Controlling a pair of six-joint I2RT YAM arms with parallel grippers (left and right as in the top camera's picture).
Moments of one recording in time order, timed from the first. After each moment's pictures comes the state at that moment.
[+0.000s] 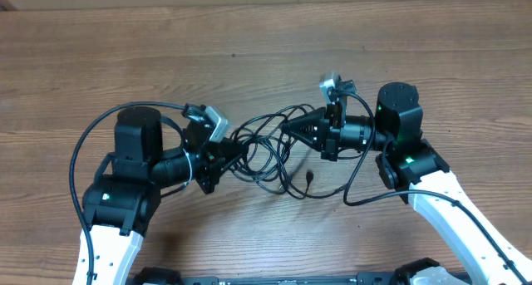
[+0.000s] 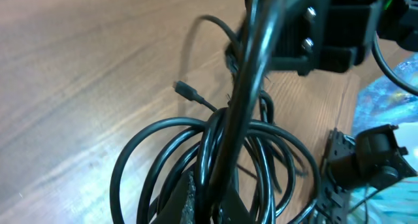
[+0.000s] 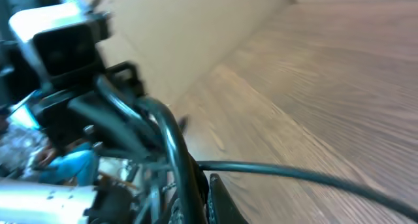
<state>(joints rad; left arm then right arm) -0.16 1.00 0.93 -0.68 0.83 0.16 0.32 1.28 0.81 0.17 -1.02 0.36</state>
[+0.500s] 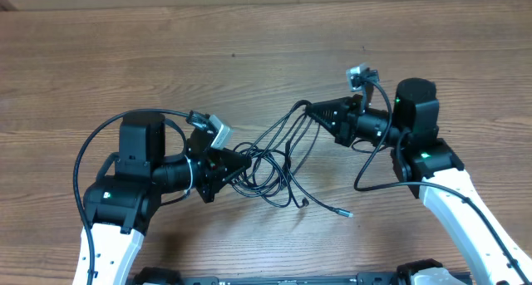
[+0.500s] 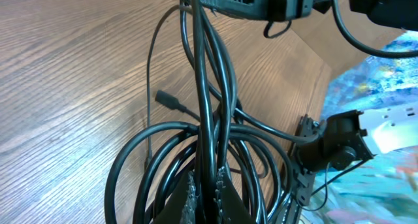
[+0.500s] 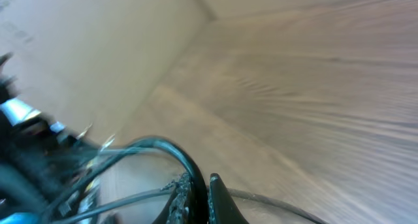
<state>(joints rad) -0.16 1.00 0.93 -0.78 0.91 0.17 0.18 1.28 0.81 0.07 -0.86 0.35</state>
